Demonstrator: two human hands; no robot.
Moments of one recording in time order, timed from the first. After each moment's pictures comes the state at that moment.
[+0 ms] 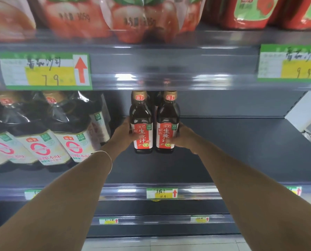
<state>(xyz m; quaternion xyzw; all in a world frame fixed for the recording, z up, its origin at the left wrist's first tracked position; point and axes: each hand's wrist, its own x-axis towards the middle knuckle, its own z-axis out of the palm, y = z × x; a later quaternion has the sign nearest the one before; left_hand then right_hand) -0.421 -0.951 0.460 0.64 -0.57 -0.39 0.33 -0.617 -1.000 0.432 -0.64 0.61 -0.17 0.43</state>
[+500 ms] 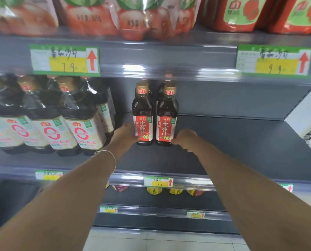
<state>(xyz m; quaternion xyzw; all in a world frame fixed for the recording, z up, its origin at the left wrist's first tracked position) -0.436 -0.911 0.465 0.74 -0.58 -0.27 0.22 -0.627 -0.968 0.441 -0.65 0.68 -0.04 0.33</state>
